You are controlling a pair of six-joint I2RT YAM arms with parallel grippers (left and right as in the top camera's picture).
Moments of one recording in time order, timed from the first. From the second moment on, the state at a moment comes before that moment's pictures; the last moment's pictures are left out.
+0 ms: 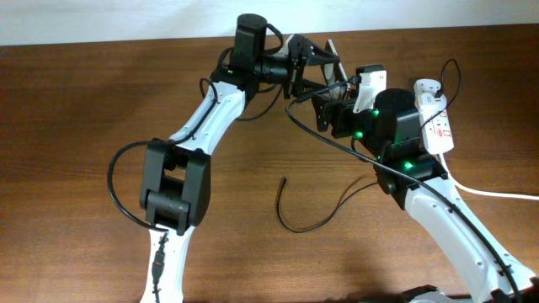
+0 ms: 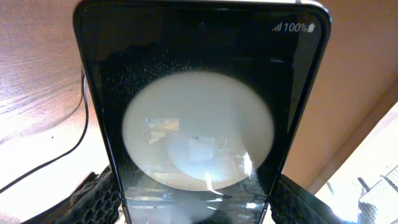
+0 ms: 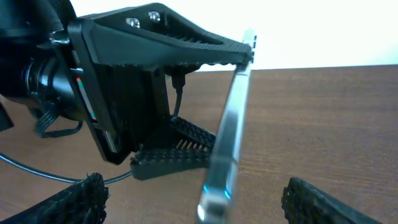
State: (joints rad) left arm -0.39 2.35 1.97 -0.02 1.22 -1.51; right arm 0.25 1.37 0.93 0.04 -0.15 0.25
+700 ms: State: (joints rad) left arm -0.41 2.35 1.97 -0.02 1.22 -1.51; right arm 0.25 1.37 0.93 0.05 -0.13 0.22
